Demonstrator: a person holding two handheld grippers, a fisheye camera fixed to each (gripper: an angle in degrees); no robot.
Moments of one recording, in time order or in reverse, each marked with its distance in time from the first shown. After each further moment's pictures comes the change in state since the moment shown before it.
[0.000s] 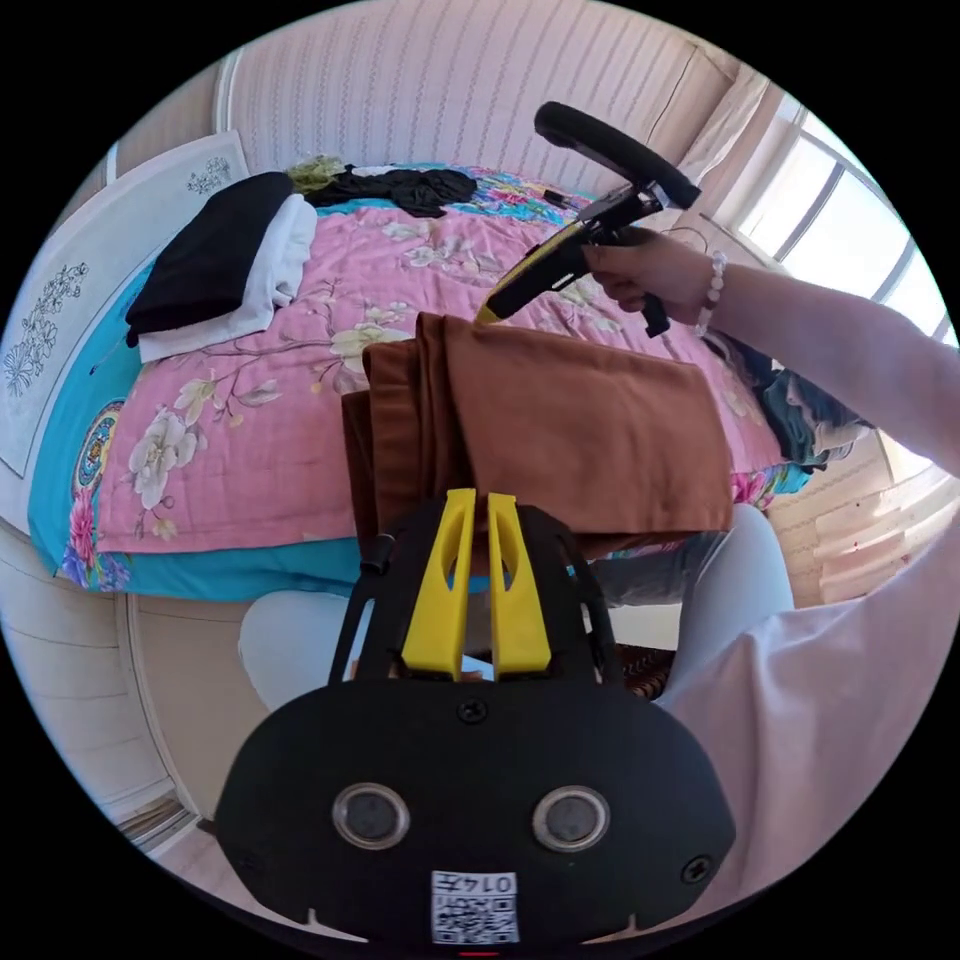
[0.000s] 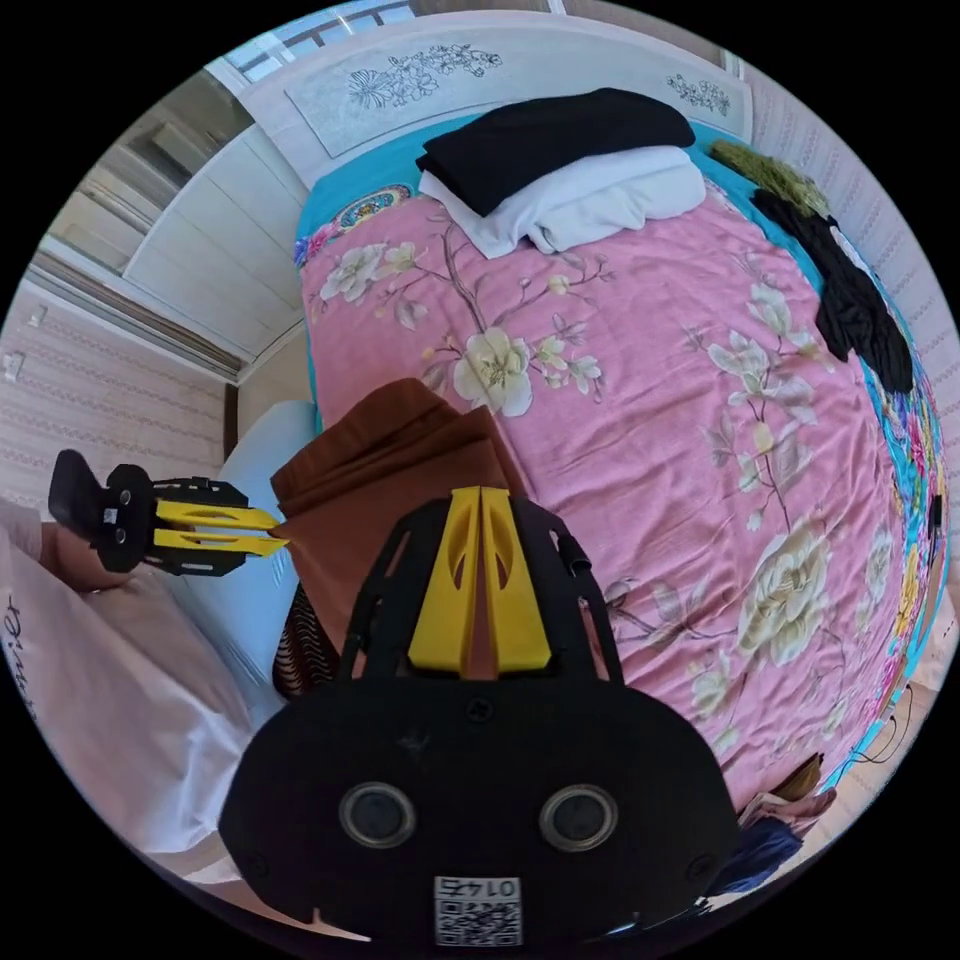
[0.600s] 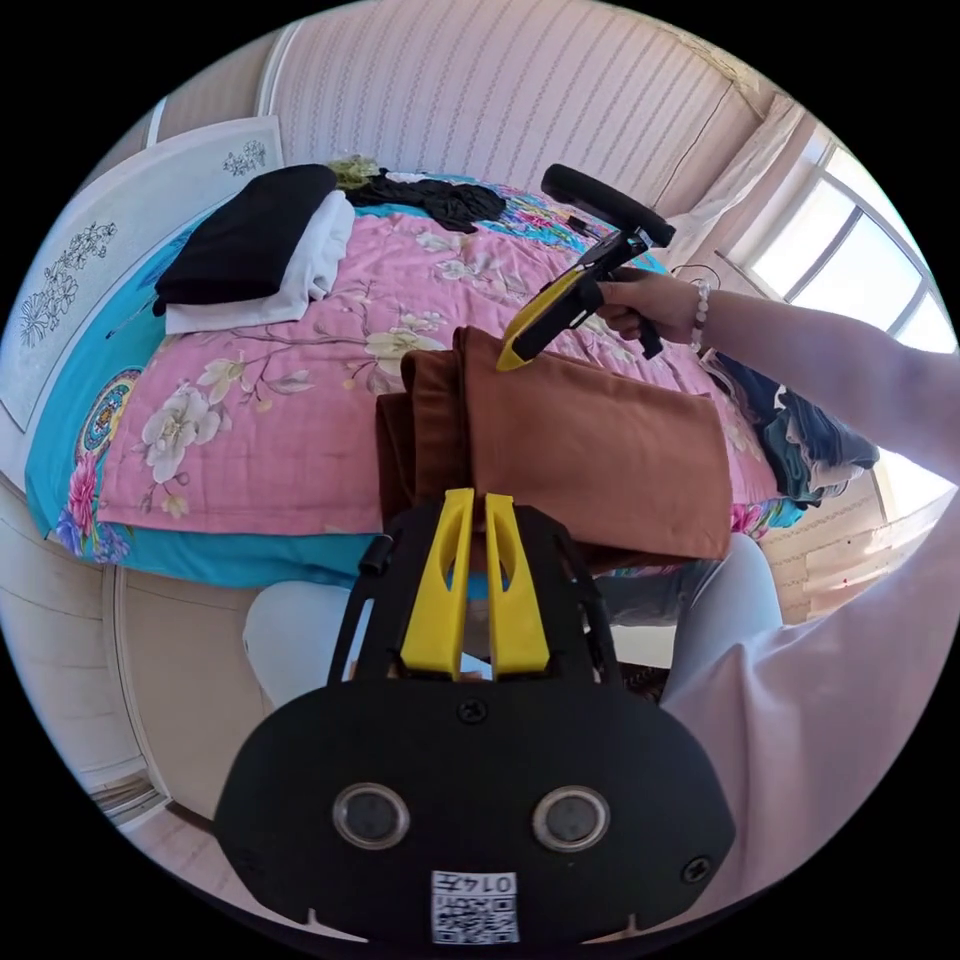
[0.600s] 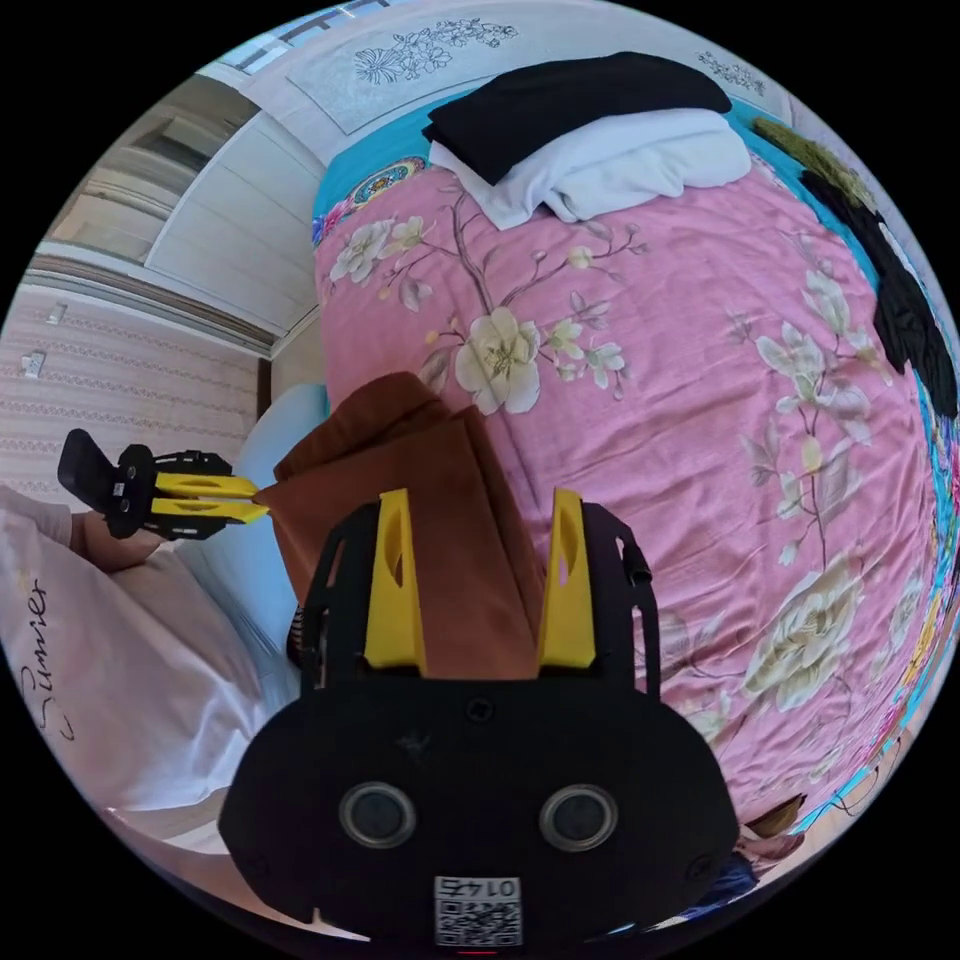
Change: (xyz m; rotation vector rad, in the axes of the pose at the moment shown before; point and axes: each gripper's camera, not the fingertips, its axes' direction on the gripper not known) left arm -0.065 0.013 -0.010 0.011 -0.018 -0.090; right arm 0.016 -0.118 0.019 -0.103 -0.129 -0.048
